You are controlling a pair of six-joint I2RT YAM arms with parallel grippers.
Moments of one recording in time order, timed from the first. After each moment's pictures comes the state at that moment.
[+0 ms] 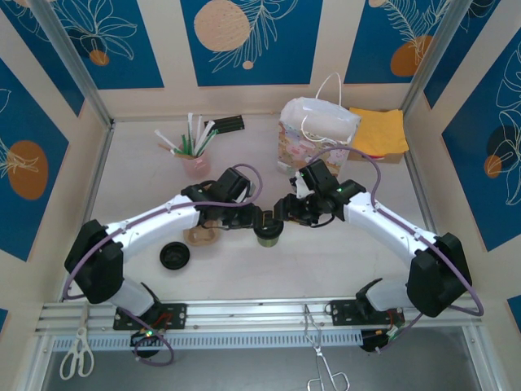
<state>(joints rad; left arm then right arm) -0.79 1.51 1.10 -0.61 0.26 -0.72 0.56 1.35 0.99 -0.68 -0.44 0.66</state>
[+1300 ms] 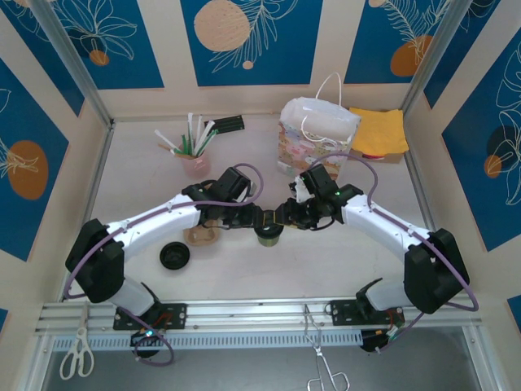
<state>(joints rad) -0.79 1.52 1.11 -0.61 0.26 -0.71 0.54 1.37 0.91 -0.60 -0.50 0.65</state>
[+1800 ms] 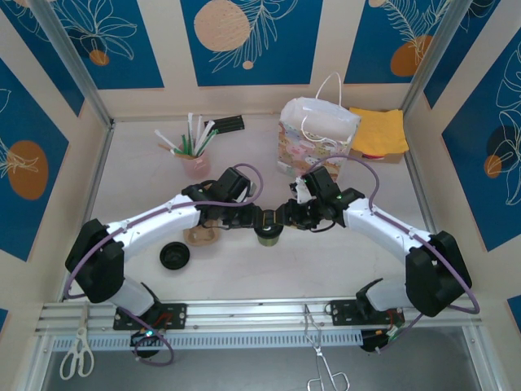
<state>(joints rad) -0.79 1.52 1.10 -0.60 0.26 -0.71 0.54 1.36 0.85 -0.52 -0.52 0.65</state>
